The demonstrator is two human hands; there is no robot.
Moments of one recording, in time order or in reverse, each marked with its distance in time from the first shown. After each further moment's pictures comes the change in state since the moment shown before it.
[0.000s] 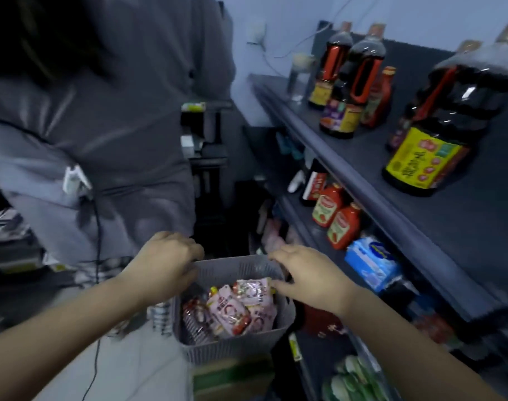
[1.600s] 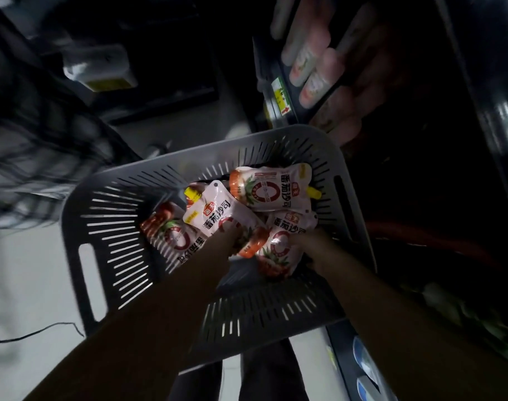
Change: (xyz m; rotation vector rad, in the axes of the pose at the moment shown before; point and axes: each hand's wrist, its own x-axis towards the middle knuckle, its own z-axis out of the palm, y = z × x) left_hand 0.168 0.066 0.471 -1.628 -0.872 -1.471; right_hand 0.140 0.146 0.445 1.255 -0.510 1.600
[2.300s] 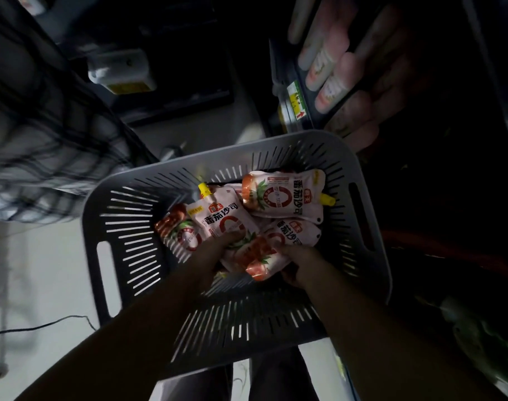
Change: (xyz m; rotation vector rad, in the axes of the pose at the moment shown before) left_hand -0.009 -0.015 -0.042 -0.164 -0.070 0.110; right_hand -0.009 0.007 0.036 0.305 -0.231 0.139
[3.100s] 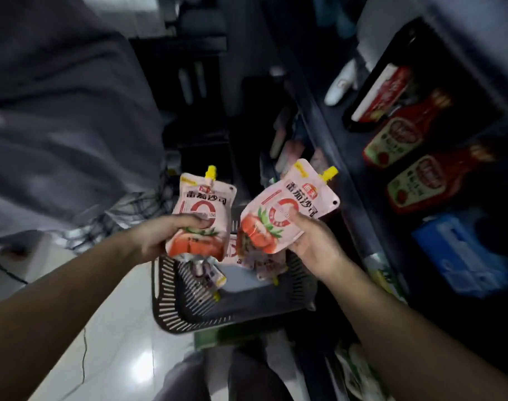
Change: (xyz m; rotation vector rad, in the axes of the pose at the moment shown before) left_hand -0.252 0.110 -0.029 0.187 -0.311 0.311; right_hand -0.256 -0.038 -0.033 0.204 -0.362 -0.751
